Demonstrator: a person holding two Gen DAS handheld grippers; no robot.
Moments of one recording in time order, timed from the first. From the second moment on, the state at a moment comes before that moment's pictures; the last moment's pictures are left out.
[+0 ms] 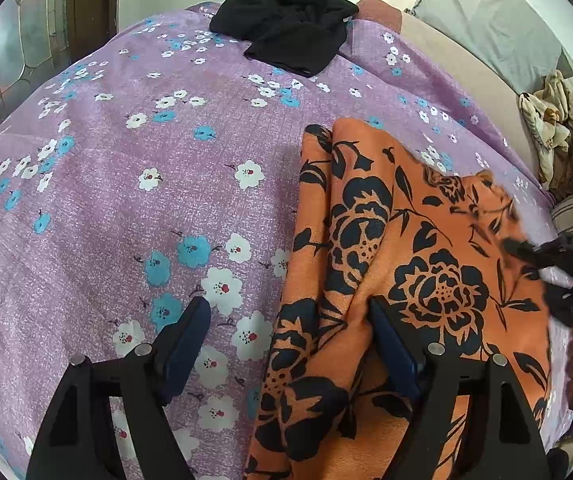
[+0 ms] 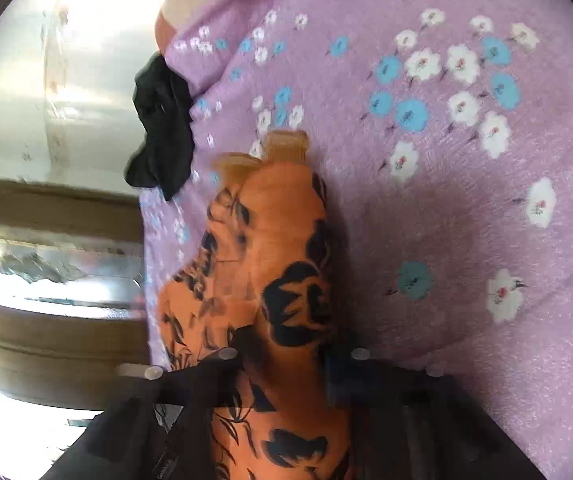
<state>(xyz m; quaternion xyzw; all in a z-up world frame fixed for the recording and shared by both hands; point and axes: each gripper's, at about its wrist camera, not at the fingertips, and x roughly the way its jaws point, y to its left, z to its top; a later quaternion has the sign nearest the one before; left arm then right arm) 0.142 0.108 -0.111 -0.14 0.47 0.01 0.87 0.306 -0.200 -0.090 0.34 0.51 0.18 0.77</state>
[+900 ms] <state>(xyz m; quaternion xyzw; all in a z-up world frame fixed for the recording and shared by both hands) 0.077 0.124 -0.096 -0.17 0.50 -0.02 0.85 0.185 -0.145 -0.075 0.25 0.51 0.27 0.78</state>
